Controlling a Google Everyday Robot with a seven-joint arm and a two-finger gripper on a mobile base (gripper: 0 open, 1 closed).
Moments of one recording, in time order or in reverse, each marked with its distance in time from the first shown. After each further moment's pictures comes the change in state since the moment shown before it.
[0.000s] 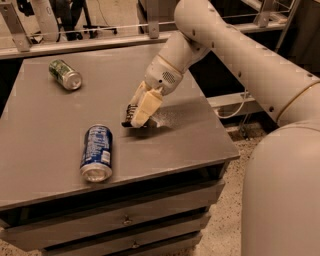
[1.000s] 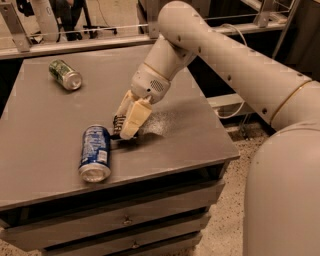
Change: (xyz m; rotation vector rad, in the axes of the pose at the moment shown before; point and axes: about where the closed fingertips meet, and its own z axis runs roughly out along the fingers) arm -0.018 0.029 0.031 -0.093 0.015 -0.085
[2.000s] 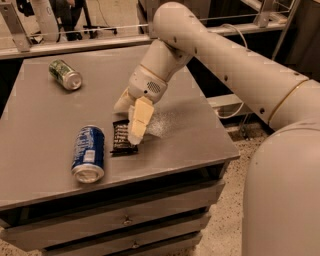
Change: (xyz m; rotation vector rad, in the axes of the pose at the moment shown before) arm -0.003 0.003 0.007 -0.014 0.015 -0.006
